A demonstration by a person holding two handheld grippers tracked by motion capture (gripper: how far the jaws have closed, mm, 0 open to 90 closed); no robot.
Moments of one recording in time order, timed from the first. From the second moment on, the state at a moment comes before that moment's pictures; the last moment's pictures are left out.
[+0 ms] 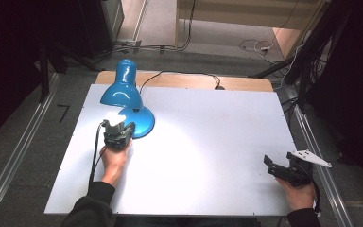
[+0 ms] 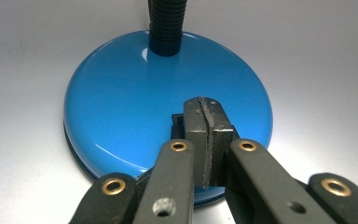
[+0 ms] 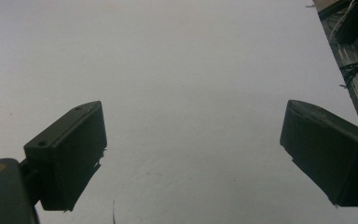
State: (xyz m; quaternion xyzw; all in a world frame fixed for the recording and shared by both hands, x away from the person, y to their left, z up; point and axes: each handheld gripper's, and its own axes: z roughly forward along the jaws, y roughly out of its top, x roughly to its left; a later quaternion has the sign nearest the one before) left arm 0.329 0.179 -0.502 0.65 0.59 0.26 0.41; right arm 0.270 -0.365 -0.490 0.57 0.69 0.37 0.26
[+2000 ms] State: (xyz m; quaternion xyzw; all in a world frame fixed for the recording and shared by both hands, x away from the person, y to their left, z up) left arm 0.316 0.187 -0.489 0.63 0.60 0.25 0.42; right arm 0.268 -0.368 -0.489 0.57 0.68 0.38 0.26
